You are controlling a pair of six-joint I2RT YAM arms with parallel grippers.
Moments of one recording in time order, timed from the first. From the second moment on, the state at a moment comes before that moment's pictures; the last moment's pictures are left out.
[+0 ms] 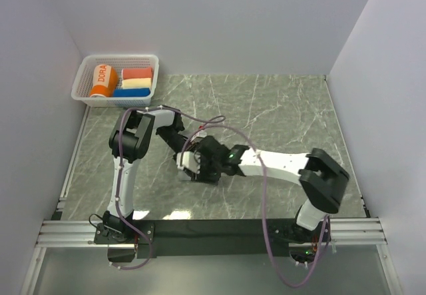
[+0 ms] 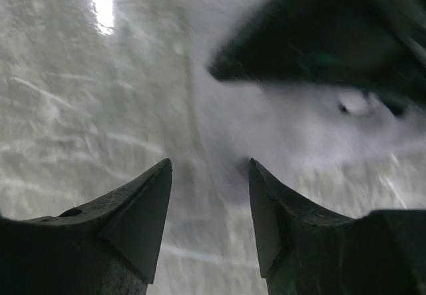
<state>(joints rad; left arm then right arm) -0.37 2.28 1.49 -1.31 0.98 0.80 0.99 1.61 1.05 -0.39 -0.17 -0.51</state>
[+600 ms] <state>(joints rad) -0.31 2.23 1.41 -1.29 0.98 0.80 1.00 1.84 1.16 -0.32 -0.20 -0.59</state>
